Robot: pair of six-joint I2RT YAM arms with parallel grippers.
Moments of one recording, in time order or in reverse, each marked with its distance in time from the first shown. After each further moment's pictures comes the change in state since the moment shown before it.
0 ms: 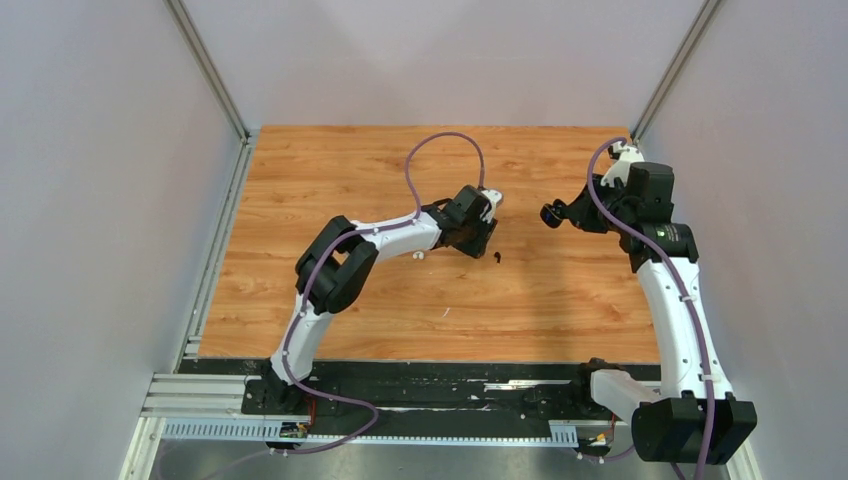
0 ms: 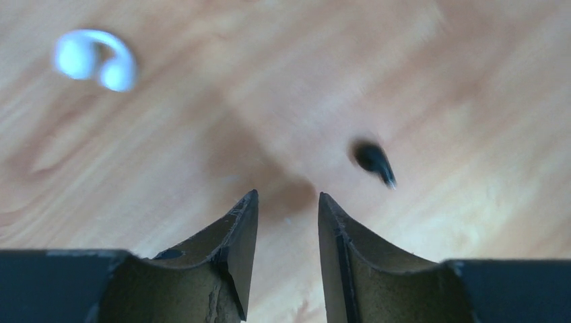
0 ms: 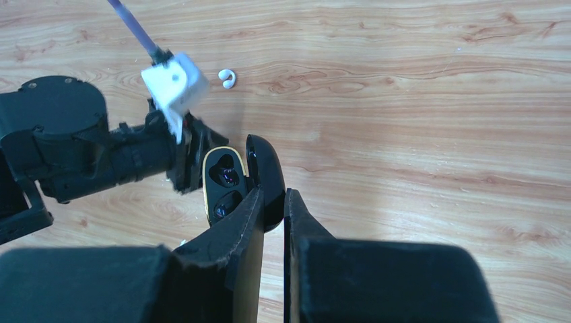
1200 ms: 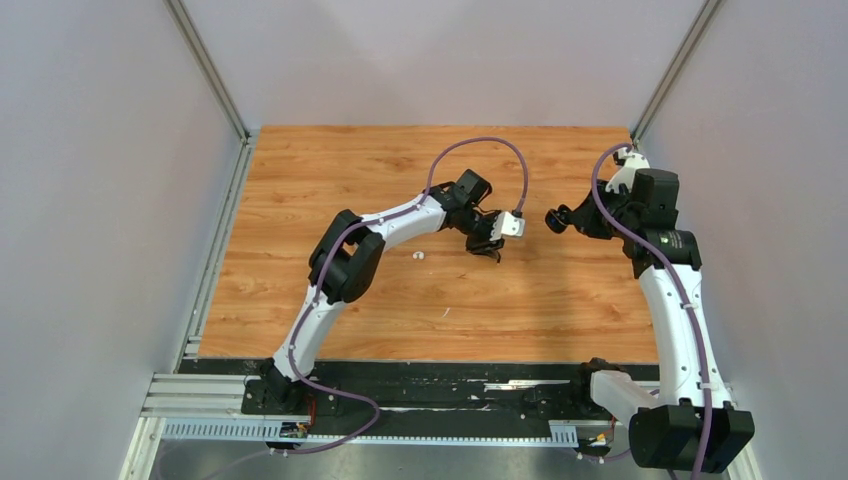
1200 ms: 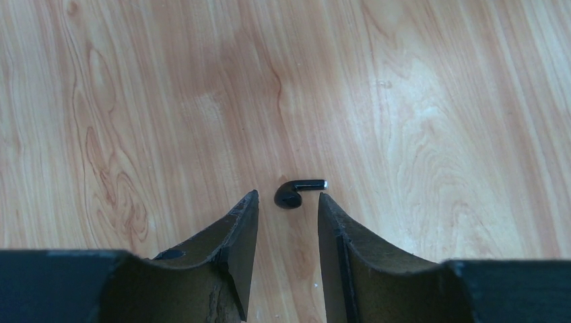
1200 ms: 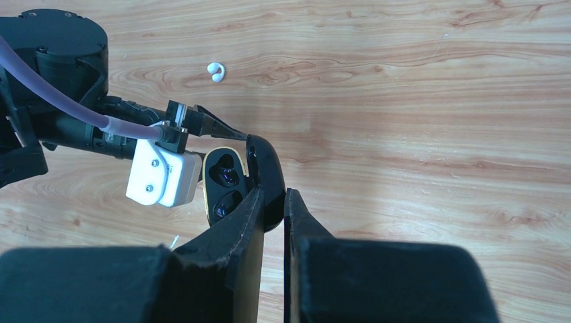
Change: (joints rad) left arm 0.055 0.106 0.204 -0.169 0.721 1.196; right arm -0.032 -0.036 -0.030 -0.019 -0.003 -0.012
